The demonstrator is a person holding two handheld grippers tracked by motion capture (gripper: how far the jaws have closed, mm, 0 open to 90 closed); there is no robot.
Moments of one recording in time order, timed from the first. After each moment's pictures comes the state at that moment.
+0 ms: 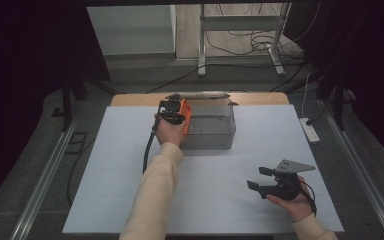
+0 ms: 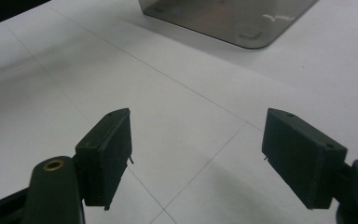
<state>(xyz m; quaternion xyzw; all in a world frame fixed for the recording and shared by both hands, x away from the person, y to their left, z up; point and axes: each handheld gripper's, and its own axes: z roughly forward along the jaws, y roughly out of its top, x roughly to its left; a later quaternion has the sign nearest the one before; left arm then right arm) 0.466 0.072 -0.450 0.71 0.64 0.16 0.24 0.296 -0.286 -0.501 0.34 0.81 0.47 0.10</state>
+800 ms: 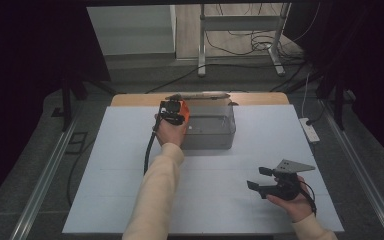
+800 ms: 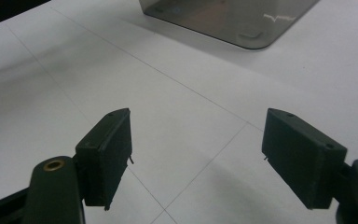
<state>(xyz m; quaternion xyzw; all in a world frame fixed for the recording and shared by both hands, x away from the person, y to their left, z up) 0.466 0.073 -0.451 0.71 0.65 0.17 0.22 0.296 -0.286 -0.500 0.34 0.81 0.47 0.10</state>
